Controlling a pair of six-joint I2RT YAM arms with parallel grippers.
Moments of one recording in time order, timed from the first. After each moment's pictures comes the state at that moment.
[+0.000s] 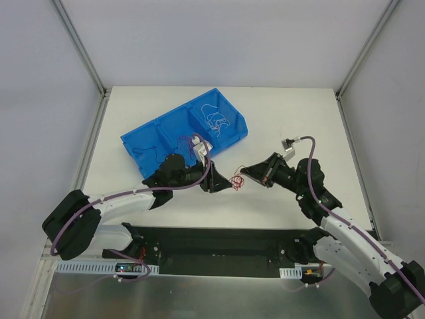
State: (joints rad) left arm -0.79 1.25 0.52 0.54 0.49 -0.68; right arm 0.54 0.75 0.47 0.12 -0.43 1.17
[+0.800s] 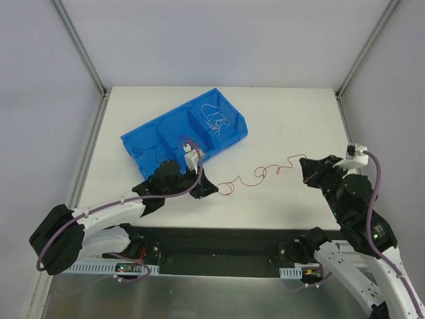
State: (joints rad) left arm -0.79 1.12 0.45 0.31 0.38 -0.60; right arm 0.54 0.41 0.86 -0.60 0.28 0.60
